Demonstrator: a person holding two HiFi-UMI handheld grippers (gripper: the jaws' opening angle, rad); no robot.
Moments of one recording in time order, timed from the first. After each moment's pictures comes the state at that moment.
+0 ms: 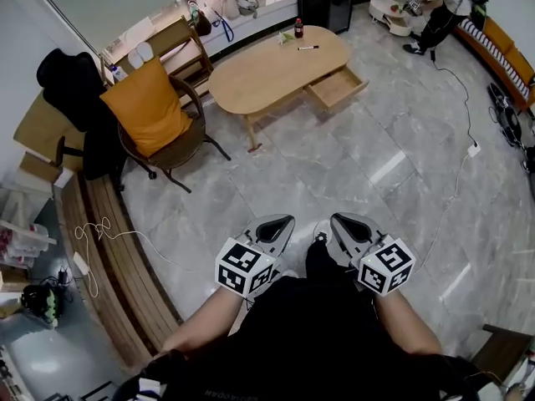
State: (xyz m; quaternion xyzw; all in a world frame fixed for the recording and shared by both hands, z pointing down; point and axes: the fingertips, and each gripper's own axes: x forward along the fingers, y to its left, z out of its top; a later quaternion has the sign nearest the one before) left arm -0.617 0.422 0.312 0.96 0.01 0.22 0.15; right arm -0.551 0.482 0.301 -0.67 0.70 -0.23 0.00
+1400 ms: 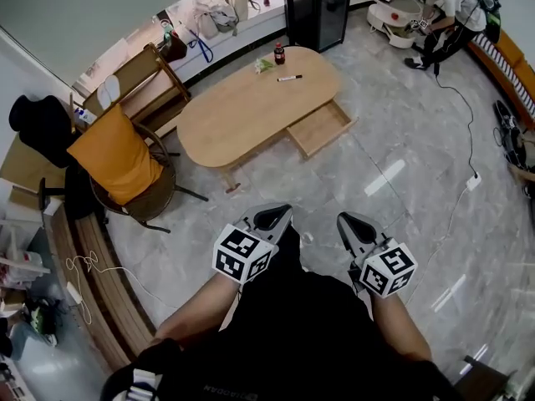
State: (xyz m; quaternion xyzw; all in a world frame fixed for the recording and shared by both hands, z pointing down) left arm -0.273 0.257 0.337 0.96 0.01 0.24 0.13; right arm -0.204 0.347 0.328 -0.70 0.67 -0.23 0.02
